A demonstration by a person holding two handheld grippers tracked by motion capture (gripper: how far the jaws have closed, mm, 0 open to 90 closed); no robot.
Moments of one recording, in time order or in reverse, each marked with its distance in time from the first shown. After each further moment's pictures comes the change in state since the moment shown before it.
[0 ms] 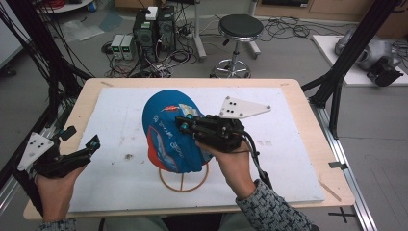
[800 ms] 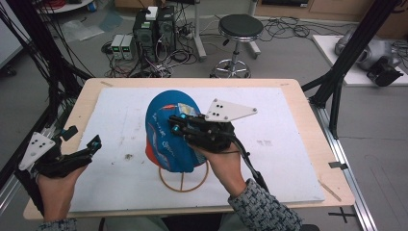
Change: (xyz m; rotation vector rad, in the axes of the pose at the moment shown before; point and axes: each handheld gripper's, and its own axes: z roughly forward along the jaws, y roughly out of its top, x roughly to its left) left arm -0.001 0.000 0.001 0.002 -0.009 0.001; right arm 0.001 -0.007 0.019 0.042 -0.056 -0.077
